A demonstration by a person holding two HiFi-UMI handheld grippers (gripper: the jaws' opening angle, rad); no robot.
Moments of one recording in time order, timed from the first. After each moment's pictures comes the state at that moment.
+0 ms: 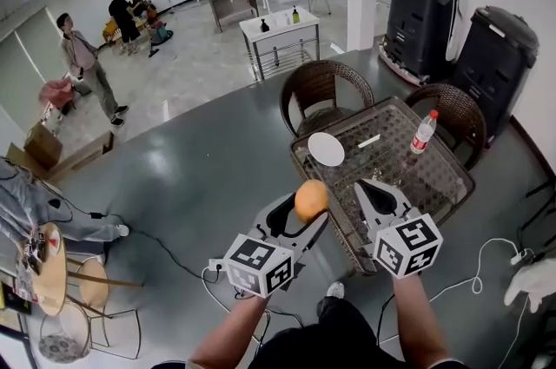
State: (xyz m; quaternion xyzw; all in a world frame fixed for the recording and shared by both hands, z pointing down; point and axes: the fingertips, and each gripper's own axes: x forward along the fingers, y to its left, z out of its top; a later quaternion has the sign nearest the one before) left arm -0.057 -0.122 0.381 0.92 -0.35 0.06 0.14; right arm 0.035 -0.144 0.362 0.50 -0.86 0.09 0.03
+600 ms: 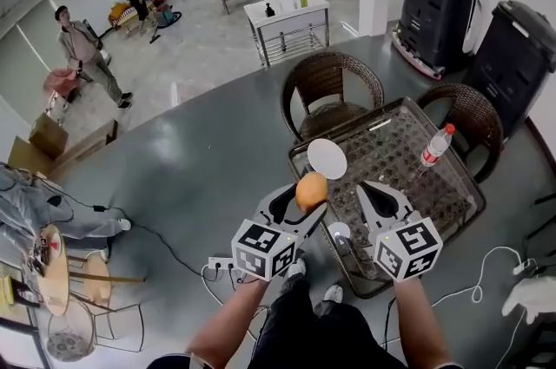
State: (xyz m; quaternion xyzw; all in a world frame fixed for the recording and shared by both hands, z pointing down) left arm -0.025 -0.238 0.433 0.91 -0.37 0.12 0.15; right arm 0.068 -0.235 0.400 0.49 -0.86 0.13 0.04
